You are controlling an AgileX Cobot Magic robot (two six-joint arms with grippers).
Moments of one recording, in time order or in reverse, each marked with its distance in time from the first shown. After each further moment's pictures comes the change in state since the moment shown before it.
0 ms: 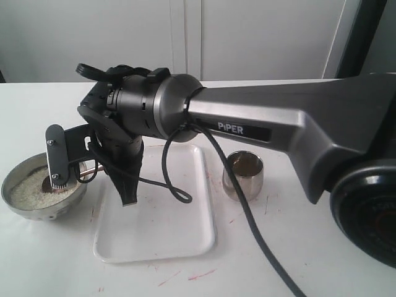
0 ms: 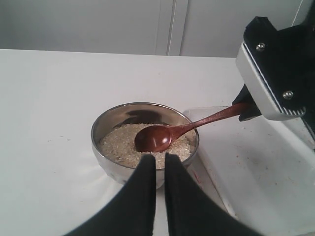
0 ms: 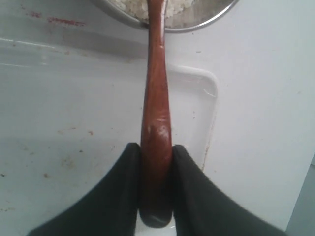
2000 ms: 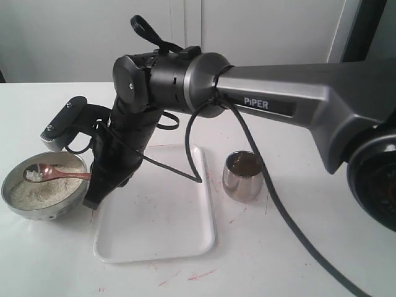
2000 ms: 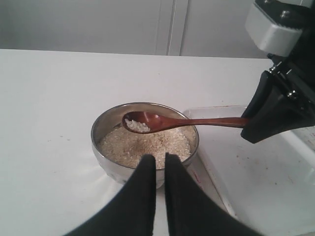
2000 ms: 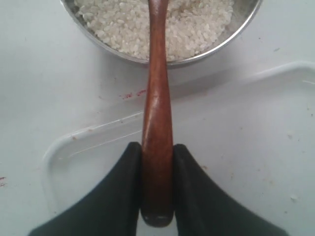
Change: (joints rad) left arm 0.000 0.000 0.000 0.000 0.000 0.000; right arm -0.098 -0.020 0.000 0.593 0.074 0.110
